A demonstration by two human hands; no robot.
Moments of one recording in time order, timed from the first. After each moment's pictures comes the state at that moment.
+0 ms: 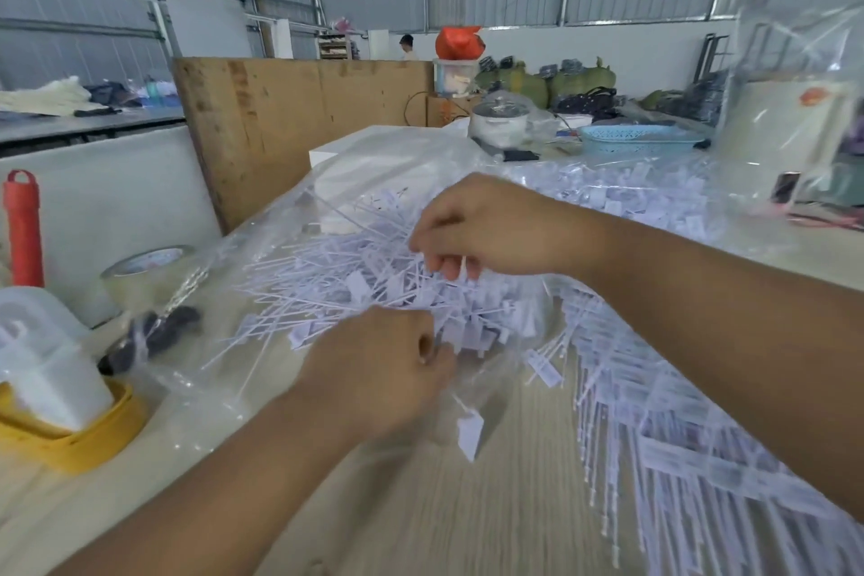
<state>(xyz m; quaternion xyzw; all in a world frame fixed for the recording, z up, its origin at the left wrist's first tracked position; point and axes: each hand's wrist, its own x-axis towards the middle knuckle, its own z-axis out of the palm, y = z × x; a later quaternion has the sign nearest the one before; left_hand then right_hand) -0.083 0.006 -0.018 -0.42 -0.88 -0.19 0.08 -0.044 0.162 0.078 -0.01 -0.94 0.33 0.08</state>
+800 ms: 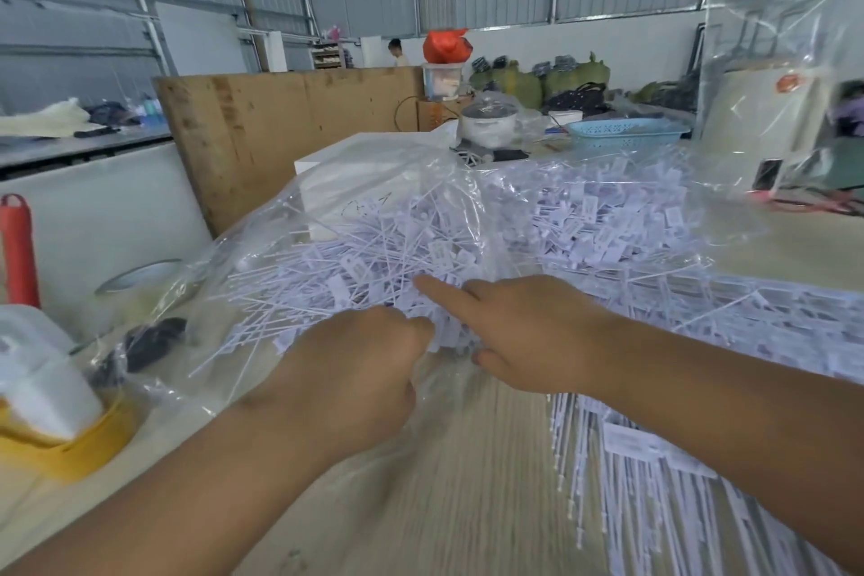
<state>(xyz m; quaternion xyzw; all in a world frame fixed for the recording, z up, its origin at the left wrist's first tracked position) -0.050 0.001 0.010 -0.47 -0.87 0.01 0.16 0.009 0.191 0.002 0.09 -0.98 -0.11 0.09</state>
